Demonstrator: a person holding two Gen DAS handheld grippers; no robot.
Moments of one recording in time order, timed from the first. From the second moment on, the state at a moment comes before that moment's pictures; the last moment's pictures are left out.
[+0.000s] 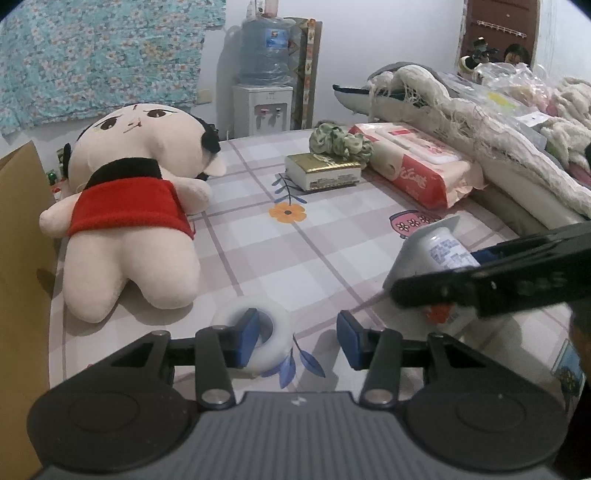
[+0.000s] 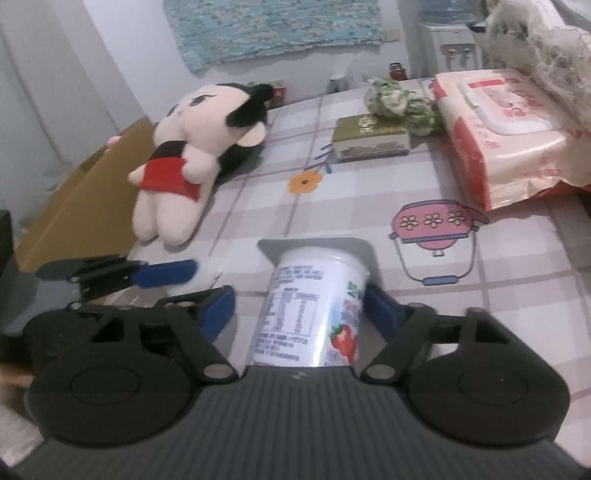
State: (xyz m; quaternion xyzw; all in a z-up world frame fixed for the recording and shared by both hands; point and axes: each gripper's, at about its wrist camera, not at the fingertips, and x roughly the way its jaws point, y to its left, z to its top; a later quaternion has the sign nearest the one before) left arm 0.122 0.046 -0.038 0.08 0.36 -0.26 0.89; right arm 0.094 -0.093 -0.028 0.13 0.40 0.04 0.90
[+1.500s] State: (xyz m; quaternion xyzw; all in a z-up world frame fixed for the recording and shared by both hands) left arm 0.062 0.042 -0.034 0.13 0.34 -0.21 0.91; right arm 0.016 -0.097 -0.006 0.16 0.39 0.07 0.91
